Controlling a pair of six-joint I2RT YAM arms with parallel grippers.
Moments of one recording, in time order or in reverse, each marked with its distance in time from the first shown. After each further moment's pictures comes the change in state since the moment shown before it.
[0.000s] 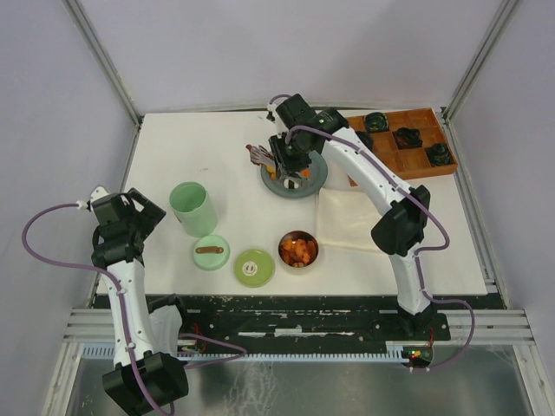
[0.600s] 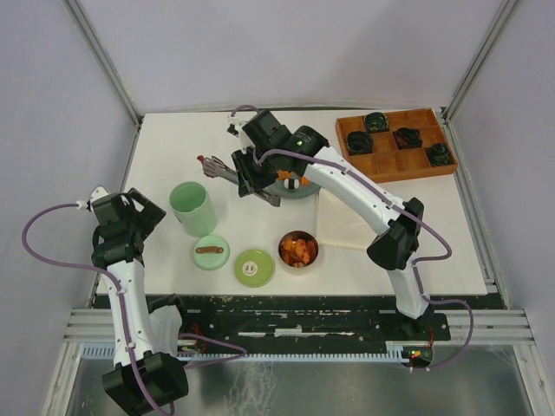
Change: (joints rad) left arm 0.000 0.000 0.000 0.000 0.000 0.000; right arm 0.199 -0.054 0.014 0.122 -0.060 0.072
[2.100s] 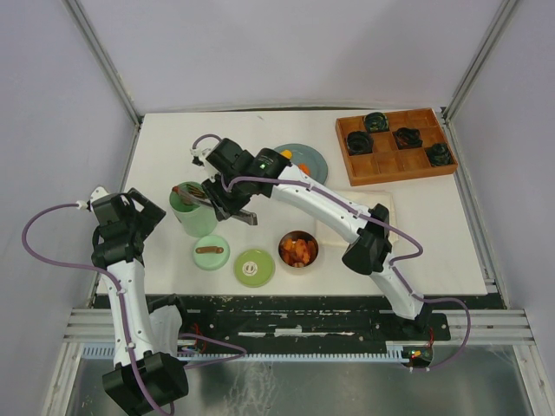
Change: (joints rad) left arm 0.000 0.000 0.000 0.000 -0.001 0.000; right arm 0.176 0.180 0.160 -0.025 0.058 -0.071
